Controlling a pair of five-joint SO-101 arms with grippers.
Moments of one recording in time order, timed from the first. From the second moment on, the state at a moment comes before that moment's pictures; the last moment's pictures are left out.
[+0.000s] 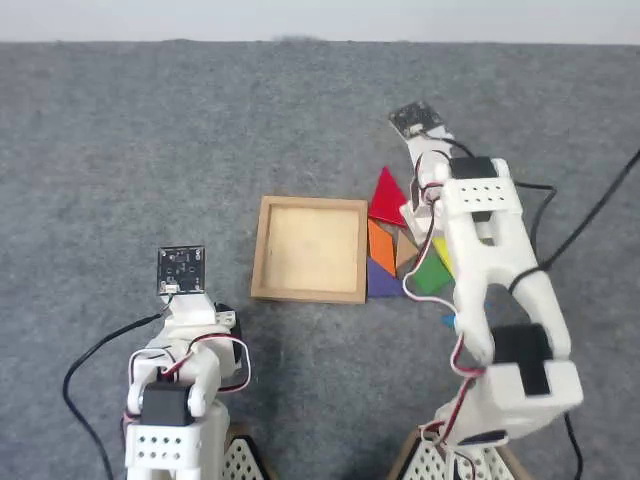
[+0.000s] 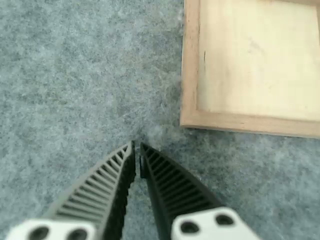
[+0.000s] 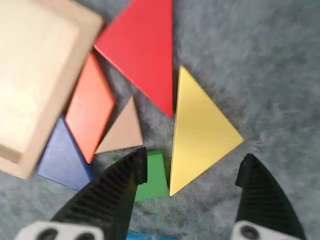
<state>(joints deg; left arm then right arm) -4.2 -103.1 97.2 72.2 11.1 -8.8 6.7 12.3 66.5 21.3</state>
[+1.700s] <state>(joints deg) -4.2 -103.1 97.2 72.2 11.1 -3.5 22.9 9.4 52.4 29.4</state>
